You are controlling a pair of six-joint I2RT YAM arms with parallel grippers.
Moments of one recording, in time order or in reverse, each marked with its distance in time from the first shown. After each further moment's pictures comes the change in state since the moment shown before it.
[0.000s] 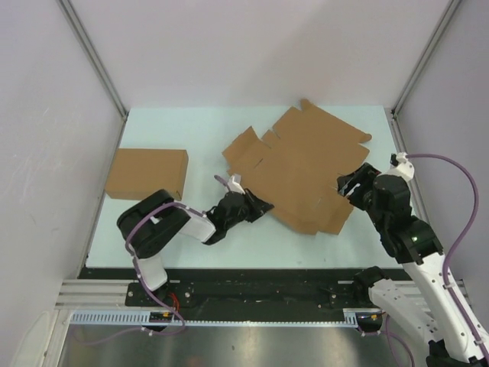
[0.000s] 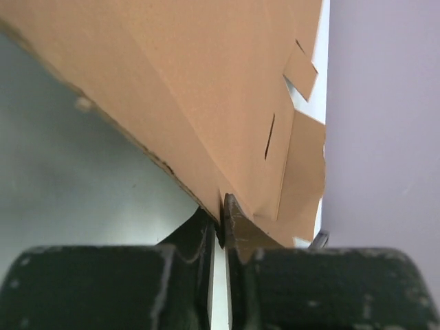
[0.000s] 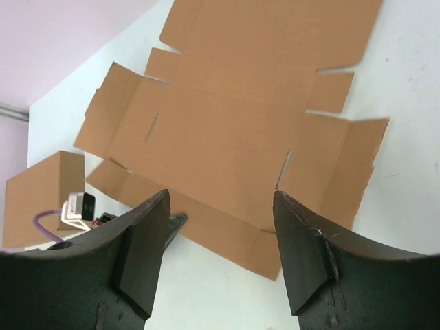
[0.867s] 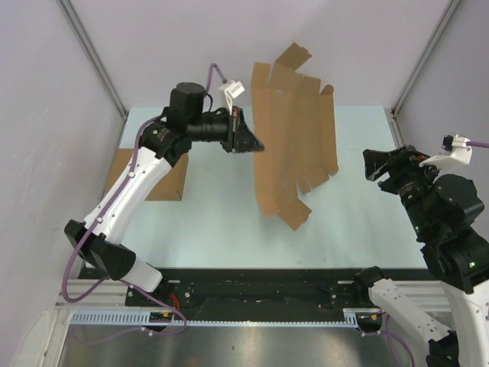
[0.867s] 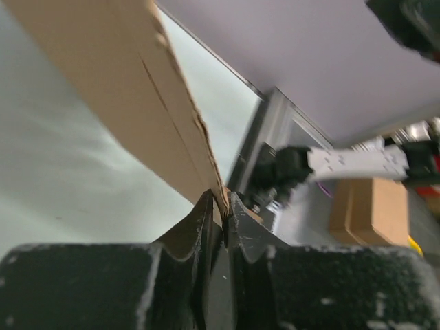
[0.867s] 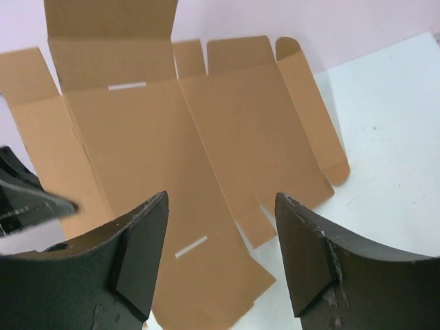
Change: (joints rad) left arm 0.323 -0.308 1.157 -1.471 0.824 0.902; right arm 0.002 0.026 0.453 -0.073 -0.022 -0.206
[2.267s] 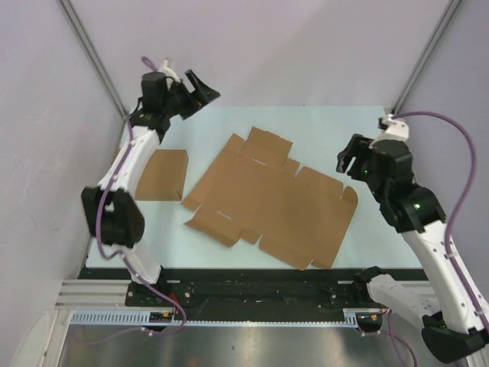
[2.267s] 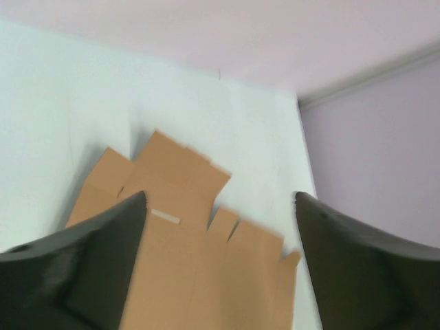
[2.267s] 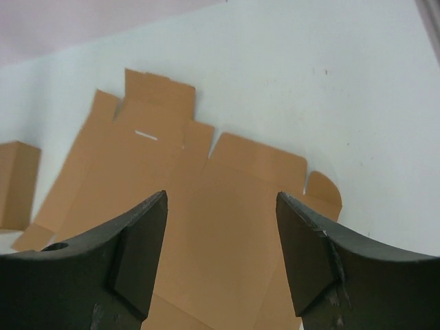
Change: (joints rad) left arm 0.373 0.316 -0.012 0.358 -0.307 -0.350; right arm 0.000 0.201 -0.081 0.002 0.047 -0.121
